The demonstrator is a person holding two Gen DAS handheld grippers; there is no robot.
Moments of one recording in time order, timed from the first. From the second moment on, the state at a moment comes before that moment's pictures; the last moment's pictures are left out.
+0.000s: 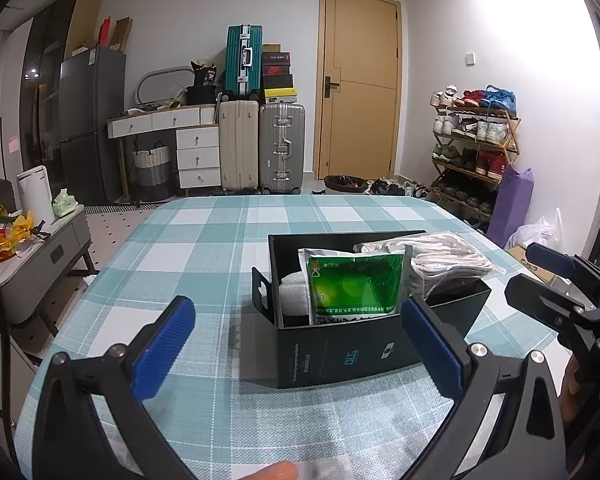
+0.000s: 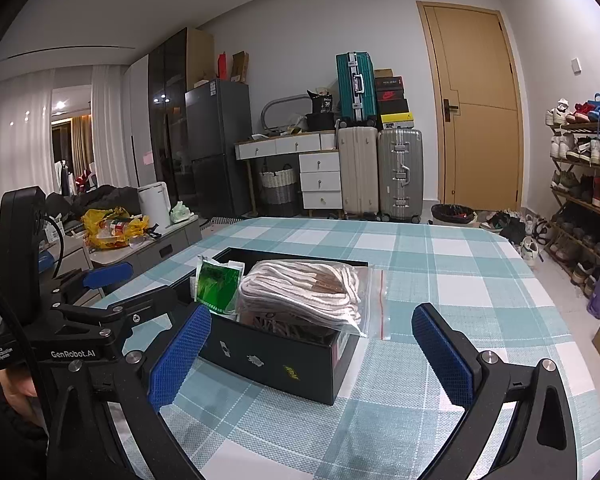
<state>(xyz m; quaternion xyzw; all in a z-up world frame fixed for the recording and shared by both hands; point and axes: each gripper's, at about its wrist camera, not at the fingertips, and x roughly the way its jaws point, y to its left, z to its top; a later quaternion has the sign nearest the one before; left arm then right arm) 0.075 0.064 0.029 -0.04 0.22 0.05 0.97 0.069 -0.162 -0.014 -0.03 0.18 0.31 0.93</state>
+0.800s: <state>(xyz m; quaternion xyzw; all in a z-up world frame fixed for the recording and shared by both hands) 0.074 0.063 0.031 -0.04 0.22 0.04 0.97 0.066 -0.166 -0.010 -0.02 0.17 0.30 0.94</state>
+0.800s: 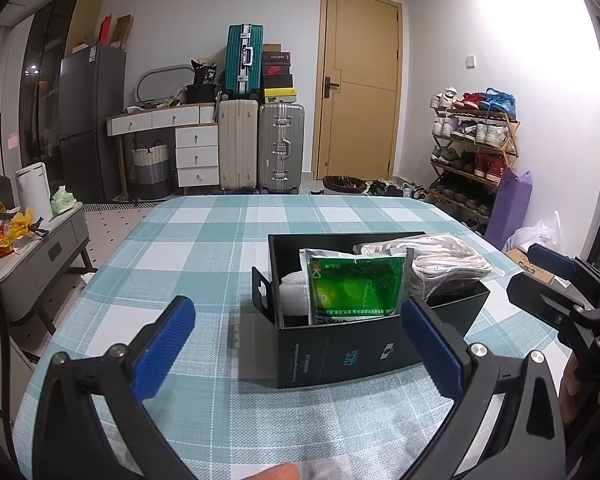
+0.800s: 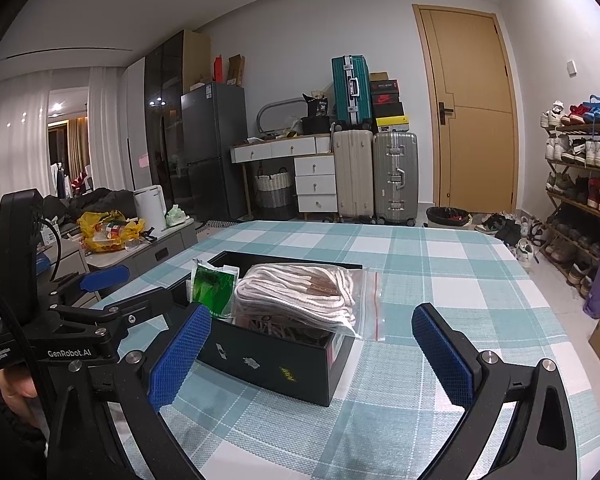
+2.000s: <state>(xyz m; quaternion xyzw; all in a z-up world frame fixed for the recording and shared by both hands) 0.074 0.062 0.032 -0.04 0.21 0.04 0.98 0.067 -0.165 -0.010 -0.03 0.17 0.31 0.94</state>
